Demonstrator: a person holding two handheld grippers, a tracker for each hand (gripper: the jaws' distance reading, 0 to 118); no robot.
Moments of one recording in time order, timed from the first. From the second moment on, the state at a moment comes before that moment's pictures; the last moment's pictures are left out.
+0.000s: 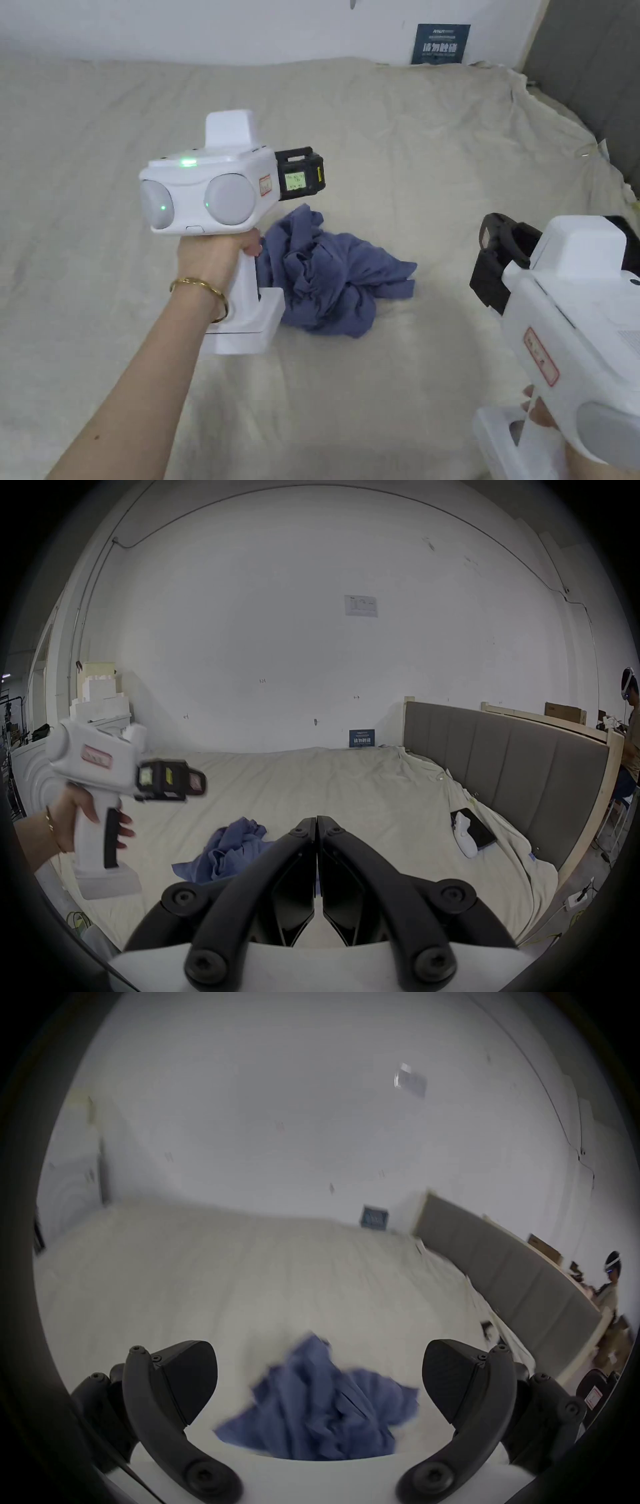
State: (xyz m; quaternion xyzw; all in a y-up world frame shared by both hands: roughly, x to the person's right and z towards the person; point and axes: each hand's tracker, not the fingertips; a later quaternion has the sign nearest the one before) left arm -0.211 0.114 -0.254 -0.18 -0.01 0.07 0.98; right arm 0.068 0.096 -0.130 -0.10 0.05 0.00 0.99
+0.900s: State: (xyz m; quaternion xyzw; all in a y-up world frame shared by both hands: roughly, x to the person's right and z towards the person) left arm -0.243 0.065 -0.125 -0.05 0.09 -0.02 0.99; right arm 0.055 0.100 -0.133 -0.05 0.07 0.02 1.00
